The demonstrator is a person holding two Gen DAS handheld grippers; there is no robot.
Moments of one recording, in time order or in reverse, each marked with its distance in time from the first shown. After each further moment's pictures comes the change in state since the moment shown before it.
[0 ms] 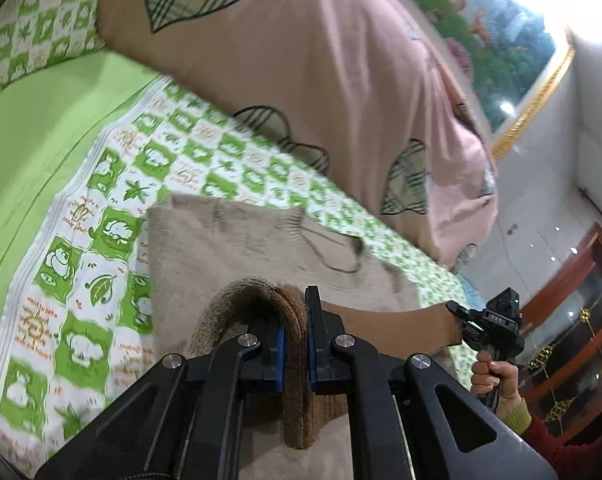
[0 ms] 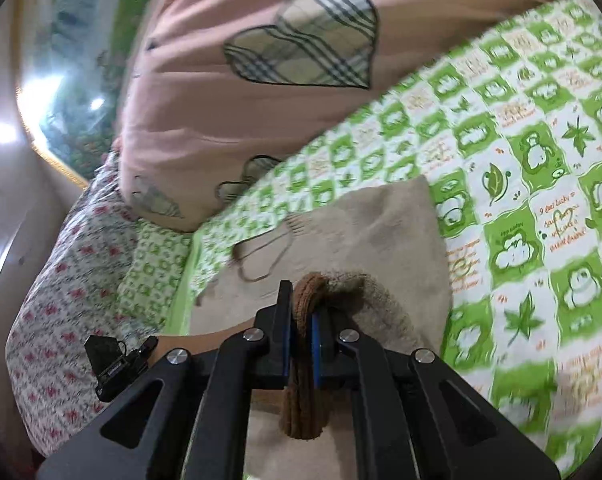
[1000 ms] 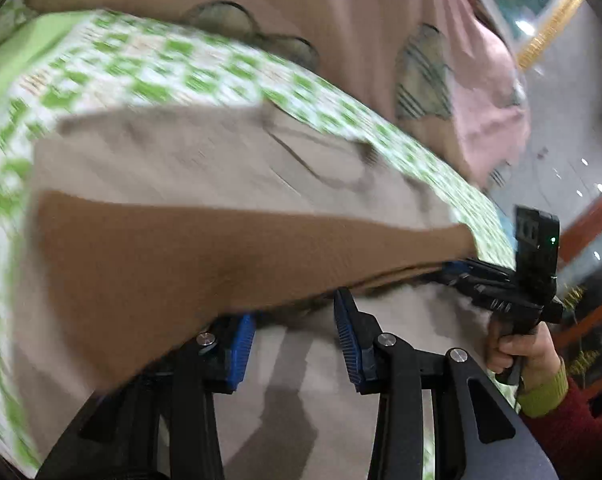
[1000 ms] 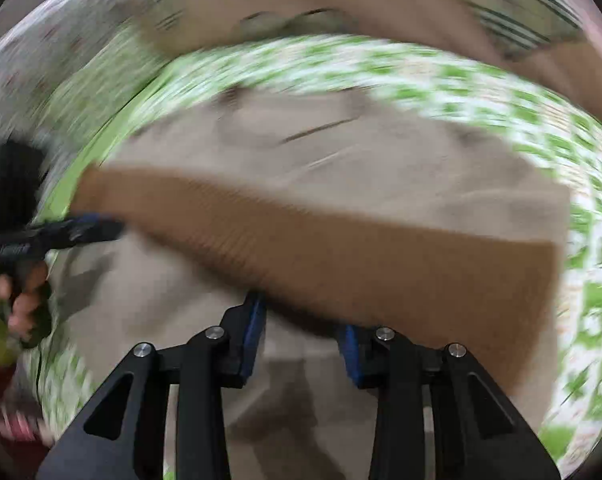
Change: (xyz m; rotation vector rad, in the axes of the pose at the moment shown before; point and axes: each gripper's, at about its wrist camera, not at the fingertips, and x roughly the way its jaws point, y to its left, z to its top) left arm 0.104 -0.040 -0.018 0.110 0.259 0.116; right arm 0.110 0.073 -0.033 -0.513 0.300 -0.318
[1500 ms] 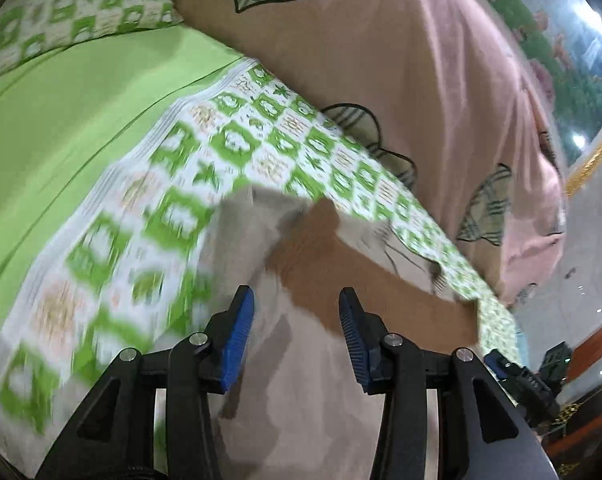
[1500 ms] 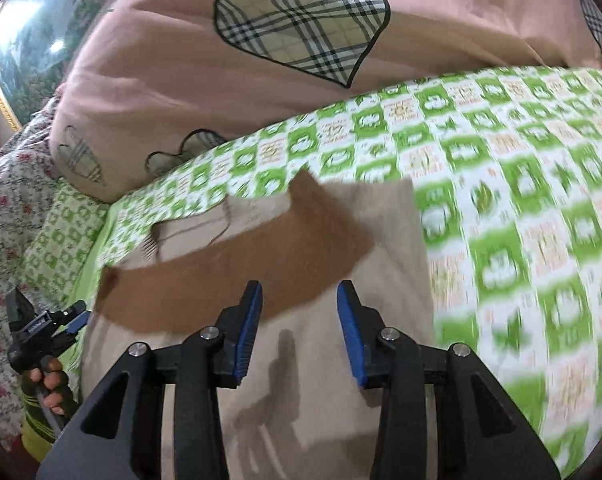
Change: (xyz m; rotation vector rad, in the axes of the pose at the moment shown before) left arm -0.075 0.078 -0.007 -0.287 -0.264 0.085; right arm -0.061 -0.048 -0.038 0.386 -0.274 -0.035
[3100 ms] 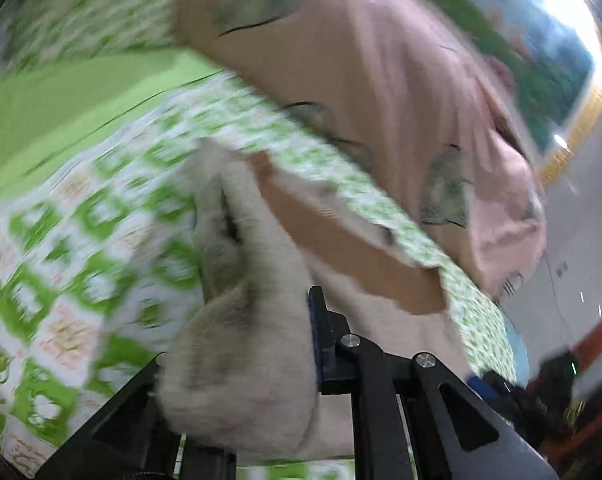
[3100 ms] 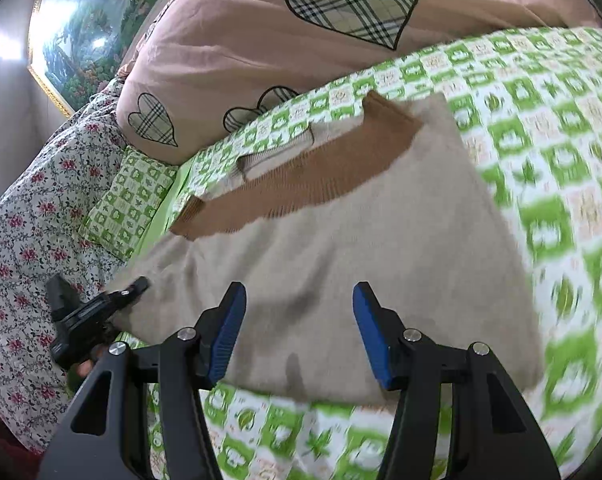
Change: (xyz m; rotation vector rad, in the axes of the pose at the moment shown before) left arm -0.052 -0.064 -0.092 0.074 -0.108 -0.038; right arm -0.074 0.032 -0.069 -0.018 0.033 0.184
